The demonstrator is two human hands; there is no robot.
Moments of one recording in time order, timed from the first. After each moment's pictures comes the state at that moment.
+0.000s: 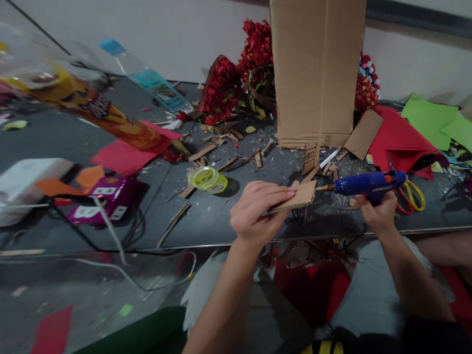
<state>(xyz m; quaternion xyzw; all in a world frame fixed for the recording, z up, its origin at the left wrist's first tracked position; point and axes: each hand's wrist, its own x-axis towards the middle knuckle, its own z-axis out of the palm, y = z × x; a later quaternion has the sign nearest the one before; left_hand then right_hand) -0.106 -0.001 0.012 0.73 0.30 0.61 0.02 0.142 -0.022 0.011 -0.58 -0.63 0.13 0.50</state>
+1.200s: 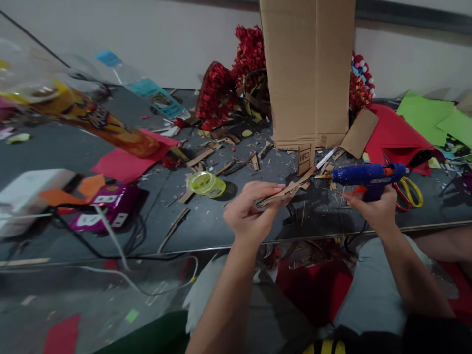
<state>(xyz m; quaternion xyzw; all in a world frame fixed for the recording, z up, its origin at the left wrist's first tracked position) -0.103 0.003 -0.002 0.66 0.34 0.66 0.11 0.140 -0.024 0.017 -0.62 -0.57 0.16 0.51</state>
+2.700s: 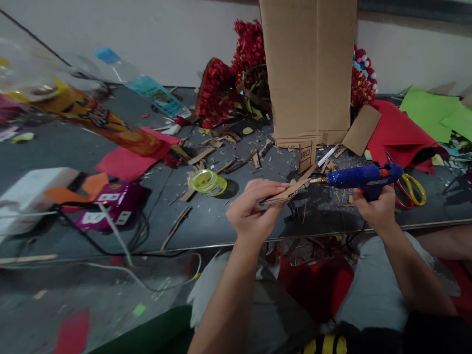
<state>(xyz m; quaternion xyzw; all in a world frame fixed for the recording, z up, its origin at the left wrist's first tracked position) -0.102 0.004 -0.003 0.66 0.31 0.67 0.12 0.142 -0.023 0.009 -0.61 -0.63 0.07 0.48</state>
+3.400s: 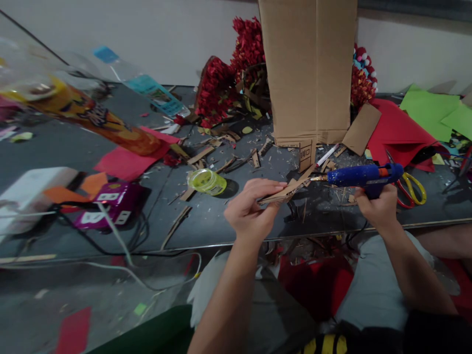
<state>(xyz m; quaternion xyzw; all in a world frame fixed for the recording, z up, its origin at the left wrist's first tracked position) -0.102 0.004 -0.005 0.65 0.32 0.68 0.13 0.146 -0.021 0.012 -0.61 -0.65 0.01 0.45</state>
